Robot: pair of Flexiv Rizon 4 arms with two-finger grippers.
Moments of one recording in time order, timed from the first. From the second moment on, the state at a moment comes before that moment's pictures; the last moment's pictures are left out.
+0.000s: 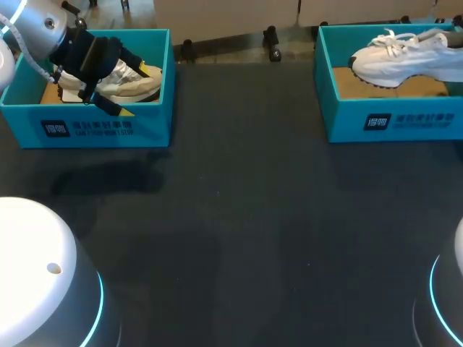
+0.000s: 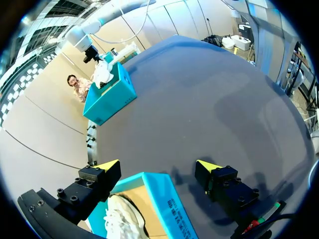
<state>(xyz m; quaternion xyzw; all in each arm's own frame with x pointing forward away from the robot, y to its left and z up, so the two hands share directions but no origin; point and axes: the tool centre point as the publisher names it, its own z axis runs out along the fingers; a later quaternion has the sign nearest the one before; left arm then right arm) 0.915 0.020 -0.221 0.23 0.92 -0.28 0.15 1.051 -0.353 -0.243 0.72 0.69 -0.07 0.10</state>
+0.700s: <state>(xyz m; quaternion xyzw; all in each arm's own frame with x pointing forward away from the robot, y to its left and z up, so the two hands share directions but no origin) 0.915 0.020 -0.221 0.23 0.92 -0.28 0.15 1.051 -0.349 -0.279 0.73 0.68 -0.08 0.10</state>
